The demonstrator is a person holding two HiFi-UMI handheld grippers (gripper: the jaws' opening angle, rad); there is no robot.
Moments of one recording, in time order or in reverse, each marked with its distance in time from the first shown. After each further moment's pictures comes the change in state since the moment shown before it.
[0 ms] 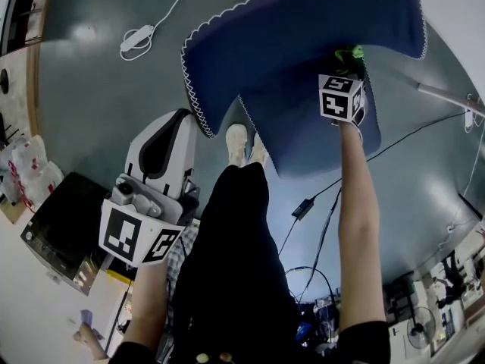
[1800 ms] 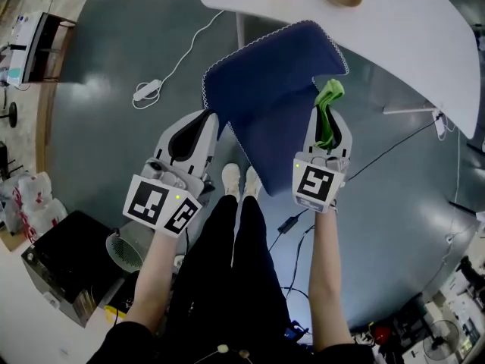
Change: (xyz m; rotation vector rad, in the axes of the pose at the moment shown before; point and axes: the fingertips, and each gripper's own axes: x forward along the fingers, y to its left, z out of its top) left arm -0.027 -0.086 0.097 0.072 -0.118 -0.129; right arm -0.319 -0.030 0.143 0.012 -0.499 -0.169
